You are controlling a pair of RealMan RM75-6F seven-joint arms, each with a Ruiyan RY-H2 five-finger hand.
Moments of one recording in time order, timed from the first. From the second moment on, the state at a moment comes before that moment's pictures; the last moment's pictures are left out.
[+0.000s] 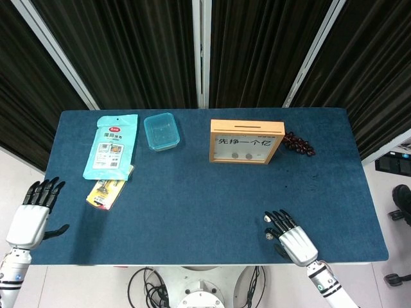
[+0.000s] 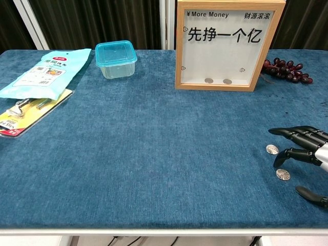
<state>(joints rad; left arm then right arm) -0.15 -1.19 -0.01 -1.49 1.57 1.47 0.03 0.20 -1.62 -0.13 -1.11 -1.80 1.37 -0.01</state>
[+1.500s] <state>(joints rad) -0.16 -1.19 -0.01 -1.47 1.57 1.46 0.00 0.22 -1.63 -0.14 -1.11 -1.76 1.35 -0.03</state>
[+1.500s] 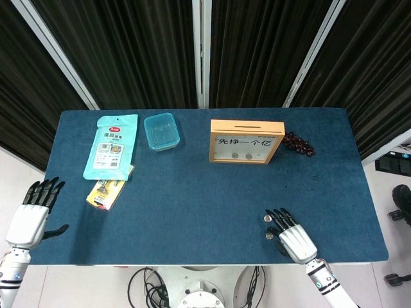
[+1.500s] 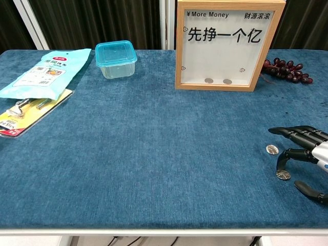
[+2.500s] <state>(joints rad) -0.16 -1.20 0.00 -1.41 1.59 1.47 -0.07 0.24 -1.66 -0.13 -1.09 -1.75 1.34 -0.04</state>
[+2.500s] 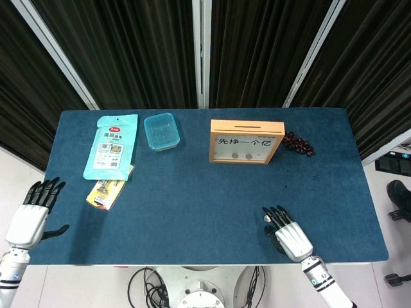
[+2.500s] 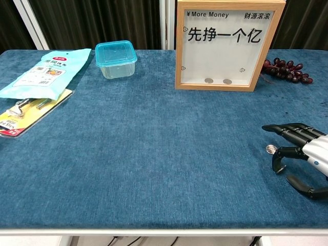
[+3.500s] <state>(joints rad) -0.15 -1.21 0.00 -1.41 1.60 1.49 -0.10 0.25 -1.69 -0.13 -1.06 -1.76 1.38 -0.01</state>
